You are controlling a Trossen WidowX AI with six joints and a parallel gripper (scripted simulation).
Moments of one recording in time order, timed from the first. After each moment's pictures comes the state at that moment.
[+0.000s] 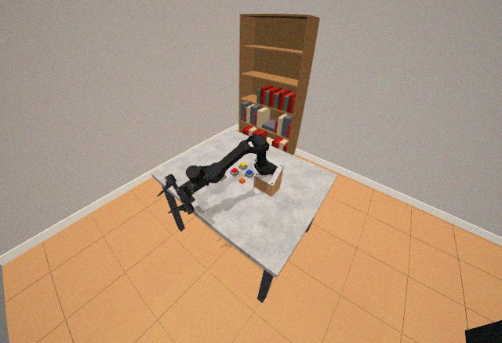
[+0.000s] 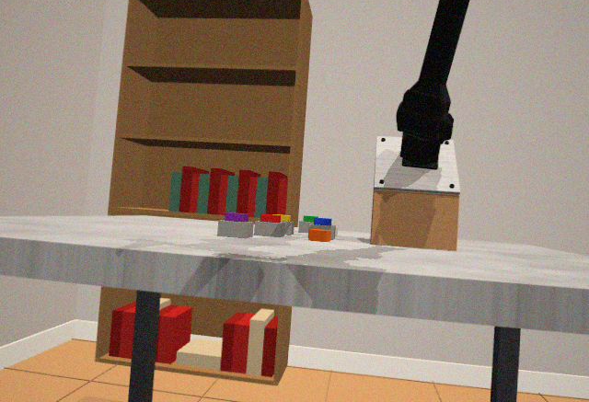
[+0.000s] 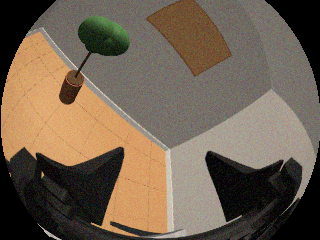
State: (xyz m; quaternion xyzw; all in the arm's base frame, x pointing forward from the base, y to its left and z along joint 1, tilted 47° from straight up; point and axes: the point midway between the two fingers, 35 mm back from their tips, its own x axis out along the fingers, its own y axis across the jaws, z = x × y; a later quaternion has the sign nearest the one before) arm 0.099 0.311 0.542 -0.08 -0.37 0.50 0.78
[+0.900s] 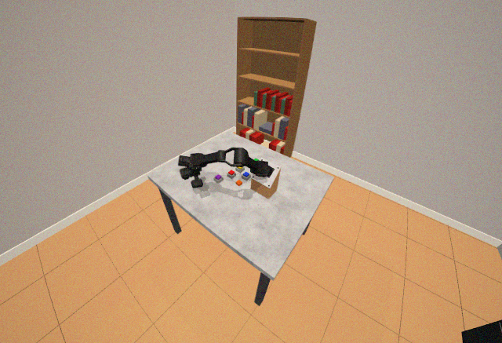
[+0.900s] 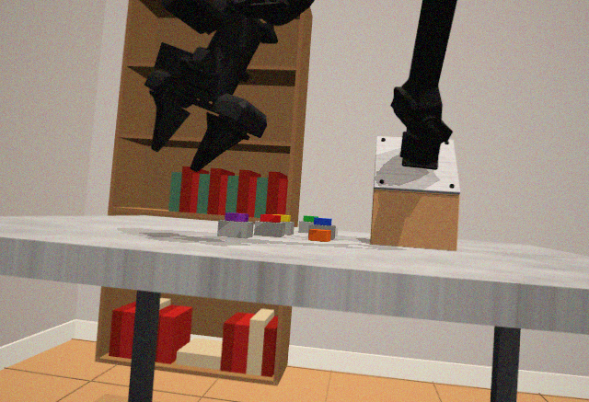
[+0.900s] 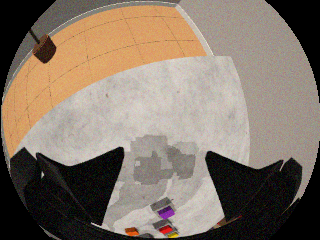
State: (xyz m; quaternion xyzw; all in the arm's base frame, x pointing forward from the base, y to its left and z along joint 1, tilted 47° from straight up) arm 0.307 0.272 0.230 -0.12 0.27 0.51 0.81
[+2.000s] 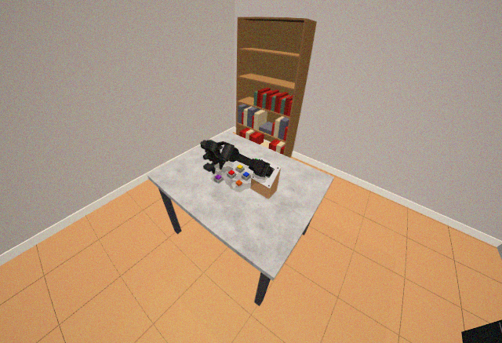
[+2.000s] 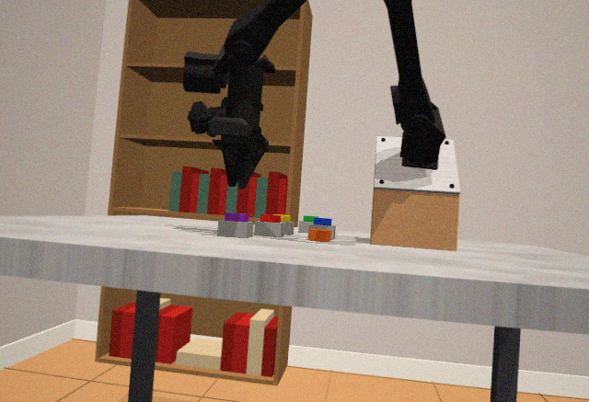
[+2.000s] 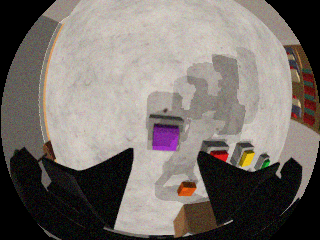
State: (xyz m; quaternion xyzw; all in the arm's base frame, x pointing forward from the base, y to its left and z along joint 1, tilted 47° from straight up) arm 0.299 0.160 0.077 0.24 0.64 0.32 0.65
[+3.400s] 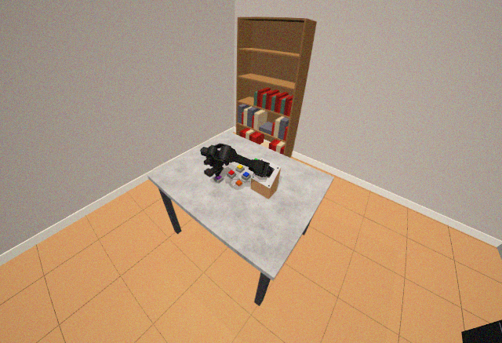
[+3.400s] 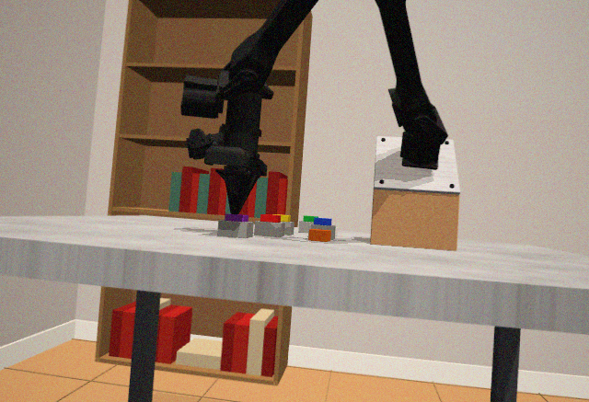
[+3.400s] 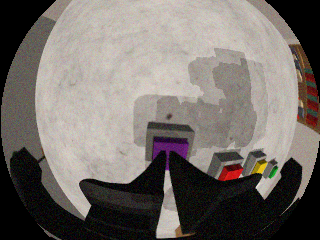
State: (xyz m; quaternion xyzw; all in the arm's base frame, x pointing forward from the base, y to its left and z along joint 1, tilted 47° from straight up) arm 0.296 0.193 0.047 0.25 0.64 0.32 0.65
